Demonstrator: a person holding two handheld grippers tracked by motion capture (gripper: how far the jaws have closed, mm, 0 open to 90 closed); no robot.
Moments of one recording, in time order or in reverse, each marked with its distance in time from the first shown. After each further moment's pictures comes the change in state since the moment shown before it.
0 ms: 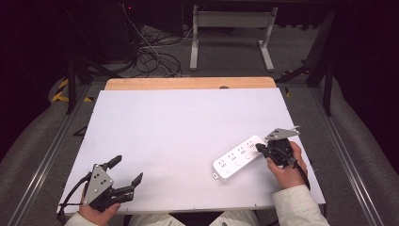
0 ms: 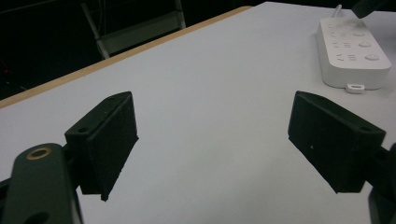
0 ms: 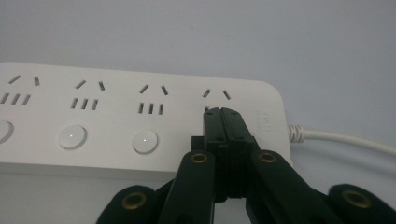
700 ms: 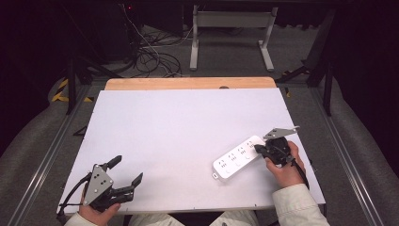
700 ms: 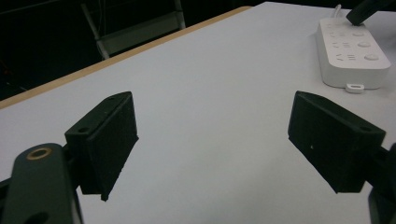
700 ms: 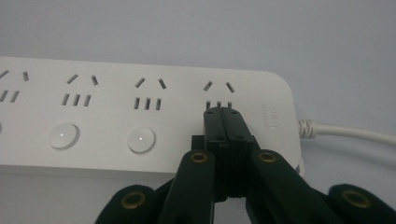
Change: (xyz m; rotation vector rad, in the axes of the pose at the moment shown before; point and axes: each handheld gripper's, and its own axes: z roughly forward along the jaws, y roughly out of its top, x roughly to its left) left arm 0.000 0.000 0.000 -0.001 -0.002 0.000; right arm -0.003 -0.001 0.010 0.036 0.024 0.025
